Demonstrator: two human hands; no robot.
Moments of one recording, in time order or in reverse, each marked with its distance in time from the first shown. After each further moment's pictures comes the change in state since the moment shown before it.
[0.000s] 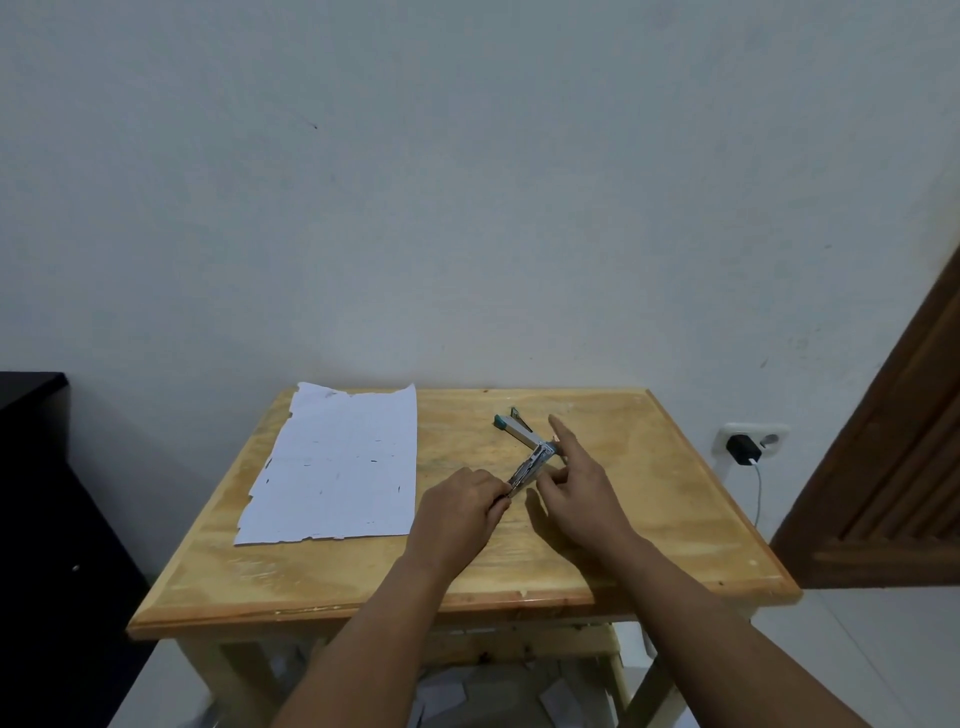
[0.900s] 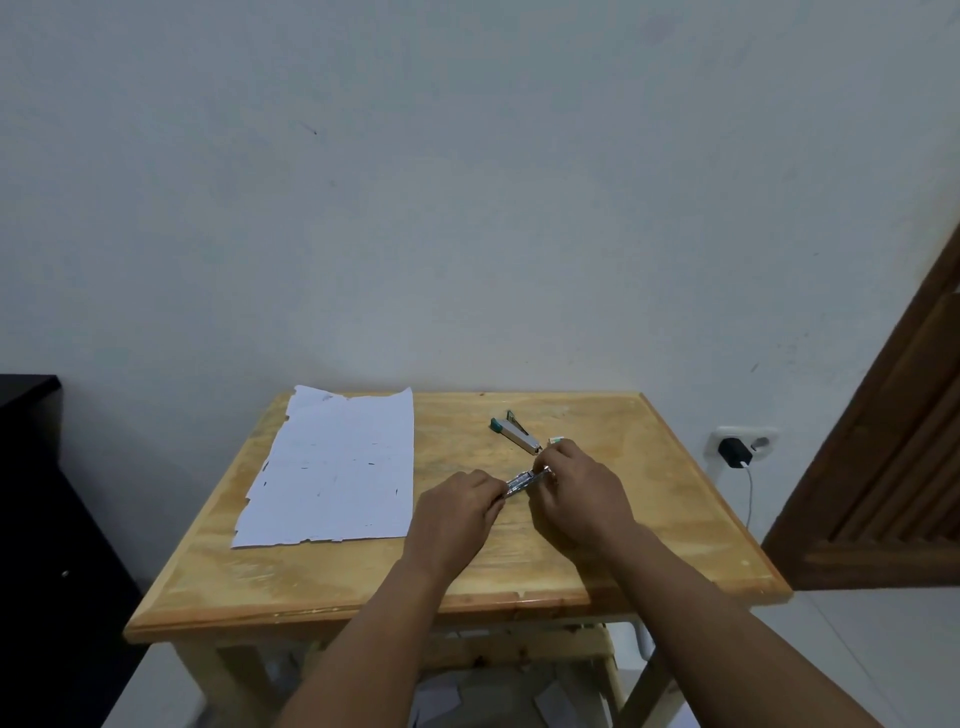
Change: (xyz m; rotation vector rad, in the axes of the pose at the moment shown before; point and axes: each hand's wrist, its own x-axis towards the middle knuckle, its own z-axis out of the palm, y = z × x) left_hand 0.000 0.002 -0.002 0.042 0.012 -0.004; right_hand 0.004 -0.009 -0.015 -0.507 0.010 -0.165
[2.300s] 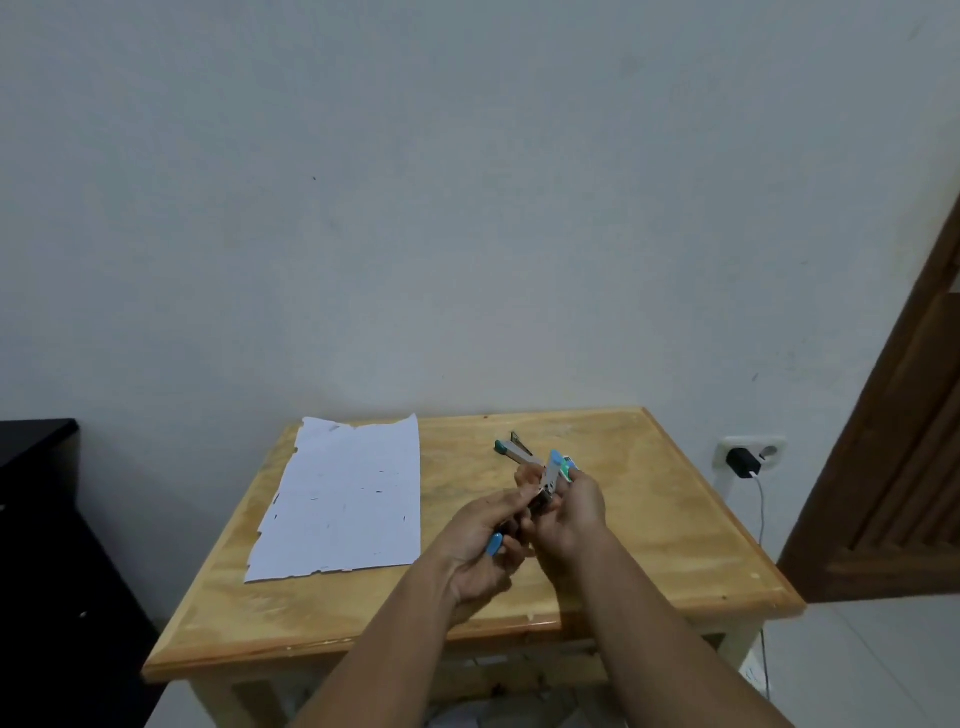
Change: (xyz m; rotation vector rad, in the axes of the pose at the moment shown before) left_hand 0.017 0.033 -0.040 -1.961 -0.488 -0.951; right_hand 0.018 -0.048 -0.007 2.084 0.016 1.123
